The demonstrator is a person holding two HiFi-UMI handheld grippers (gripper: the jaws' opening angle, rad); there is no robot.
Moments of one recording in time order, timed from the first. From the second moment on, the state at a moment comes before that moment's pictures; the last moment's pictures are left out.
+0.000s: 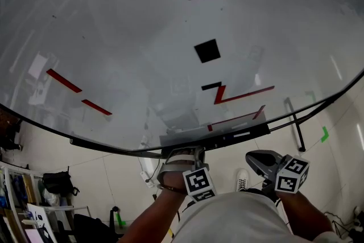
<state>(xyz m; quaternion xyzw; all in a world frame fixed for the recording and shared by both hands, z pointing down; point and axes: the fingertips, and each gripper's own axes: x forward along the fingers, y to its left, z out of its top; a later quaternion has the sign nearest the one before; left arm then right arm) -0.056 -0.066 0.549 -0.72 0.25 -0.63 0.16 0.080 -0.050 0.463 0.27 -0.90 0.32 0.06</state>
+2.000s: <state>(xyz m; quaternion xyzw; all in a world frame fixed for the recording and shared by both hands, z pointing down) -0.058 -0.093 0.596 -0.71 0.25 -0.64 0.15 0.090 -0.049 0.464 0.28 -0.90 0.33 0.06</state>
